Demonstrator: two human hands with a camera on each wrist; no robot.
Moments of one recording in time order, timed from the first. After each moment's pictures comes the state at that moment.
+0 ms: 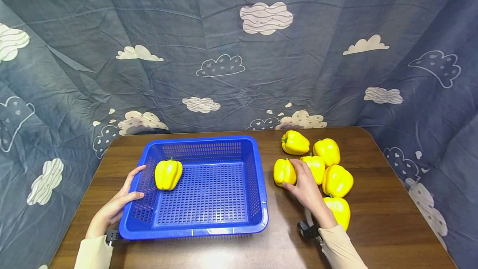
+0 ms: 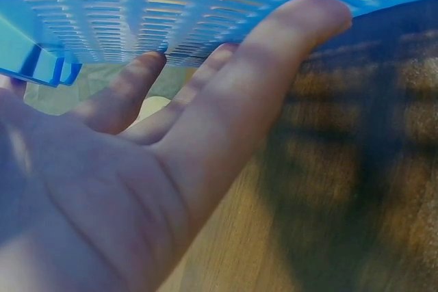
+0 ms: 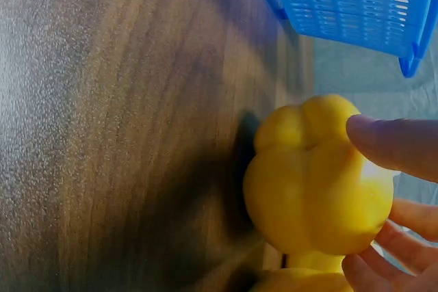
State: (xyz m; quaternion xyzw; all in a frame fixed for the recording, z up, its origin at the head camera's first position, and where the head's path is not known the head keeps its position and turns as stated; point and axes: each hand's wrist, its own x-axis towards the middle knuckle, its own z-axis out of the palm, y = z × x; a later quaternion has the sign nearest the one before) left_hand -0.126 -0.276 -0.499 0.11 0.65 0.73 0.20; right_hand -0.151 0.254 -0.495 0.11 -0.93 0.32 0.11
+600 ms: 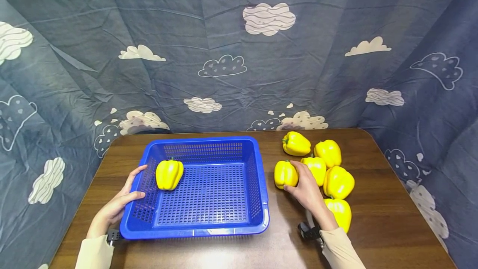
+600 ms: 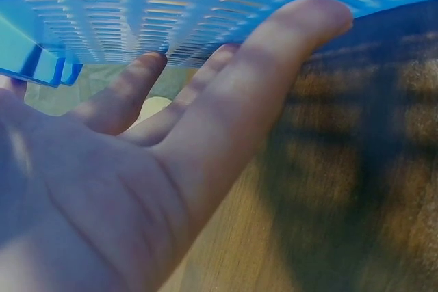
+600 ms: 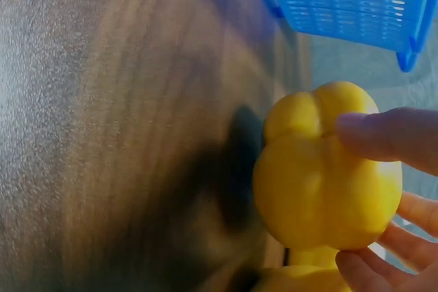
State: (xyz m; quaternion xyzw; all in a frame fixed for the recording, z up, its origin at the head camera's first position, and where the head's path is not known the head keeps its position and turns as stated) left_hand -0.126 -0.276 -0.500 0.11 0.65 0.73 0.20; right_hand -0.152 0.255 -0.497 0.10 -0.93 0.34 0.11
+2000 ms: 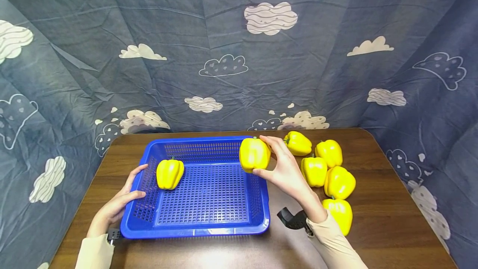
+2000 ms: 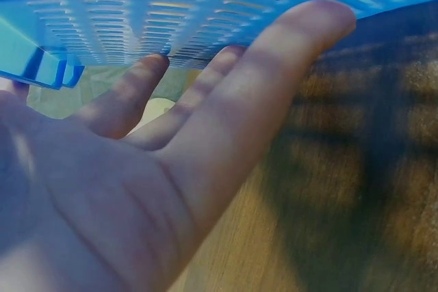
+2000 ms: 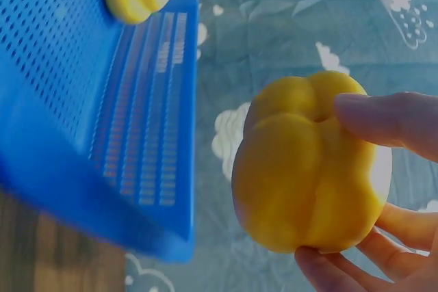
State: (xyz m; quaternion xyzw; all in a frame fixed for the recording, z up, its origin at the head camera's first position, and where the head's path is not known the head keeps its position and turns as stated) left_hand -0.127 -0.275 -0.498 0.10 0.66 0.72 0.20; right_hand -0.149 0.181 -0.387 0.19 -0.87 0.44 0.09
